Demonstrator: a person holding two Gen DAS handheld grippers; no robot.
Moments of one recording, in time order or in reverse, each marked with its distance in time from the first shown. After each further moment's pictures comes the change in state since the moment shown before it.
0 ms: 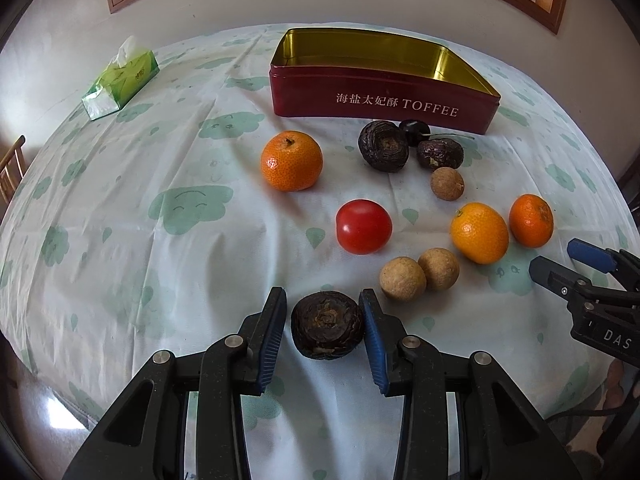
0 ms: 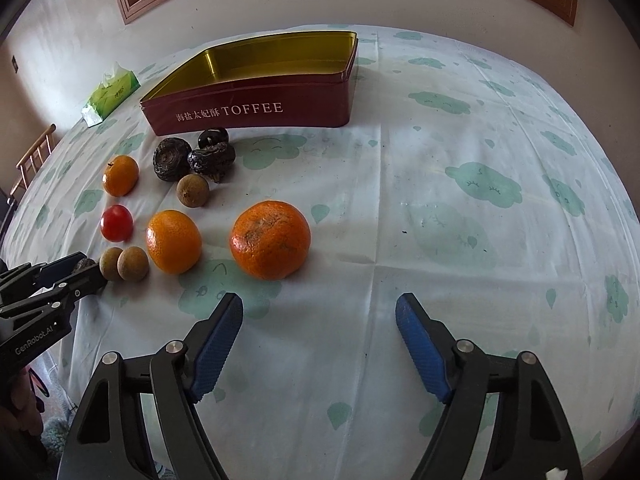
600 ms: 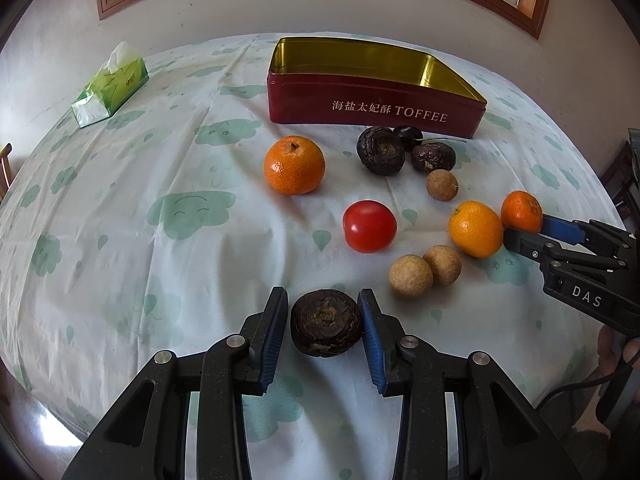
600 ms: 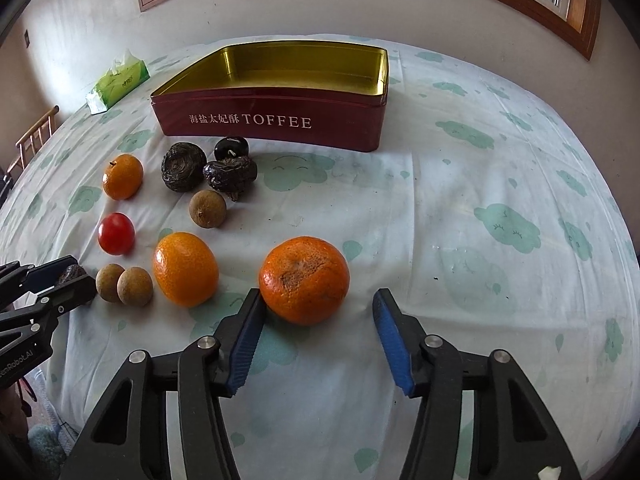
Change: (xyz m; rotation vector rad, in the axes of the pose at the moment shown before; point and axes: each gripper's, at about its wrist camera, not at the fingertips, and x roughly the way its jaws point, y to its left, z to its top) left arm -0.002 0.014 -0.004 0.030 -0.042 -0.067; right arm 0.008 0.022 0.013 -0.071 -0.037 -0.030
